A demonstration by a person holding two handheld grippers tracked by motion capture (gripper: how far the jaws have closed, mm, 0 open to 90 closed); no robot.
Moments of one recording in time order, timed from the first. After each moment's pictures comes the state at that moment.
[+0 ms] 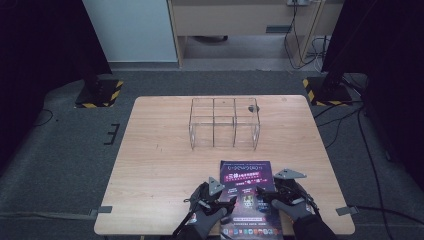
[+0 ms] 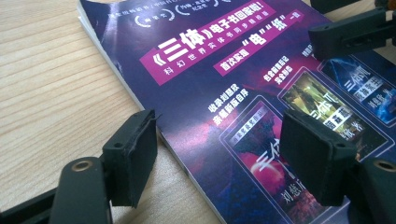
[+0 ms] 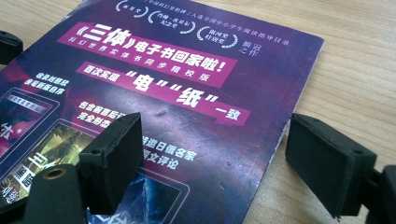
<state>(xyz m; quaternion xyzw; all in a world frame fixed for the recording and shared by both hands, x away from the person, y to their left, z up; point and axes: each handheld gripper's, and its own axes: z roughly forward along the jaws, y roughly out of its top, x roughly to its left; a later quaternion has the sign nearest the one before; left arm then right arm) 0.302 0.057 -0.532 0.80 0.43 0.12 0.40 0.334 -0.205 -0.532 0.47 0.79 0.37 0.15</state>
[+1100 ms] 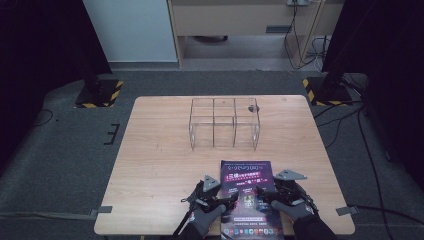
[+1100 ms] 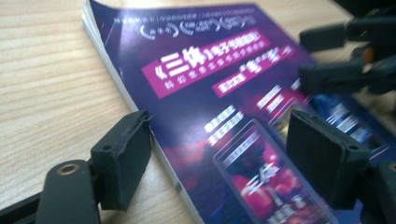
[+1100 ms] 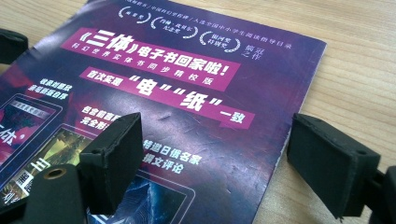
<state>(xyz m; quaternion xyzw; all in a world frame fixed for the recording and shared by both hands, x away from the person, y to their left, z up) 0.307 0.061 -0.536 0.76 0.47 0.08 0.45 0.333 -0.206 -0.535 0.47 0.78 0.38 0.15</state>
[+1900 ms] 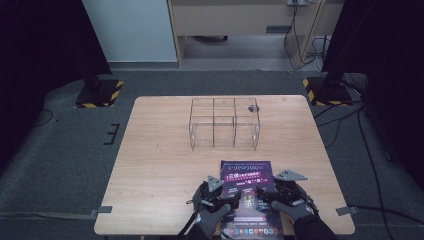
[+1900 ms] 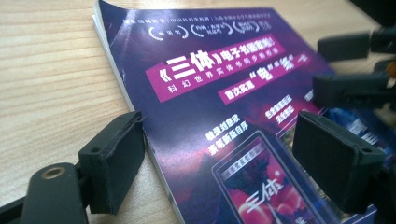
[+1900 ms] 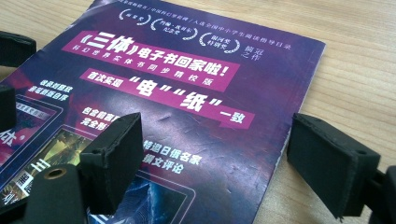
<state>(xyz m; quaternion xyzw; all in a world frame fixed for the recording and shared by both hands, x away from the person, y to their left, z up) 0.306 0.049 -0.536 0.73 0.51 0.09 0.45 0.332 -0.206 -0.536 0.47 0.78 0.39 0.16</state>
